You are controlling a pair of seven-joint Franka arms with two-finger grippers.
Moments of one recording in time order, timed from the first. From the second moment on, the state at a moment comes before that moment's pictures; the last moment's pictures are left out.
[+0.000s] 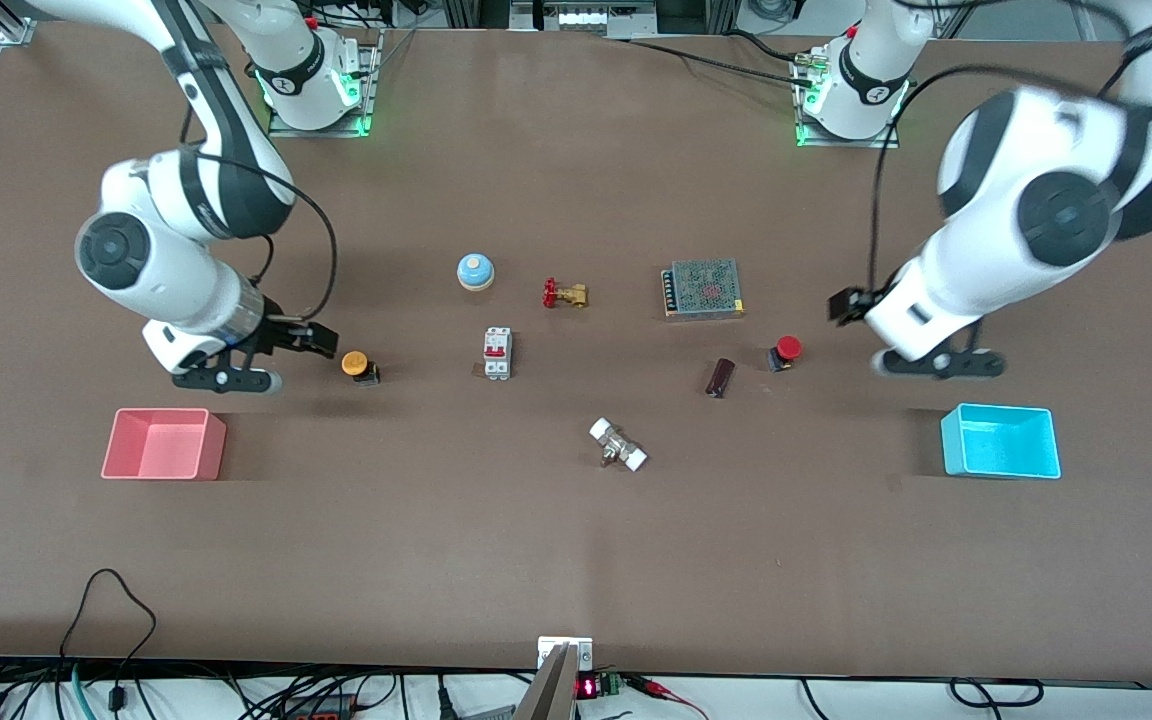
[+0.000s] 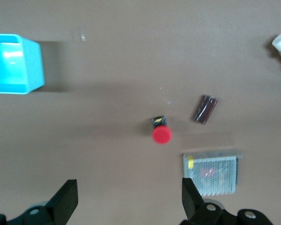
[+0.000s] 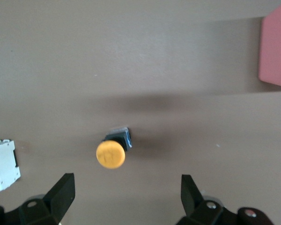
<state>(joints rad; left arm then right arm) -0.15 0.27 -0.12 -1.69 0.02 1.78 -0.28 -0.01 0.30 0.23 -1.96 0.00 2.22 0.28</state>
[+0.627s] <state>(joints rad) -0.15 0.43 -0.12 -1.91 0.02 2.26 -0.43 0.04 0.39 0.24 -1.96 -0.04 2.28 0.28</state>
